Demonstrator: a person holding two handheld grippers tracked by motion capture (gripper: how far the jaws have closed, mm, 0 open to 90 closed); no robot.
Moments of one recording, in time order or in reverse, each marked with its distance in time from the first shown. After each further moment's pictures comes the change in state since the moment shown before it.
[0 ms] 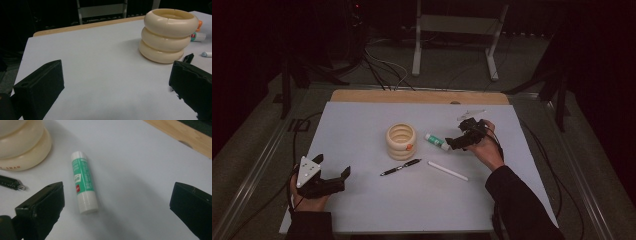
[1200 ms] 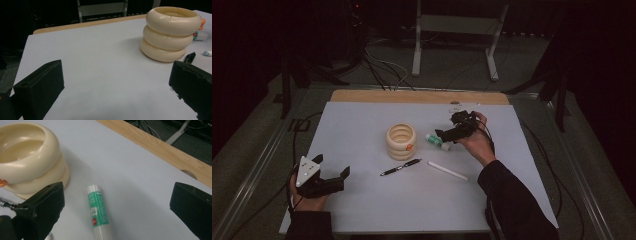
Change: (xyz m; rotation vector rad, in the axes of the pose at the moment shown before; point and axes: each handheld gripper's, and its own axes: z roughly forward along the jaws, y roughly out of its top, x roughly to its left) left arm 0.003 -0.002 0.002 0.008 0.000 -0.010; right arm 0.018 0.034 -0.006 -0.111 0.024 -0.014
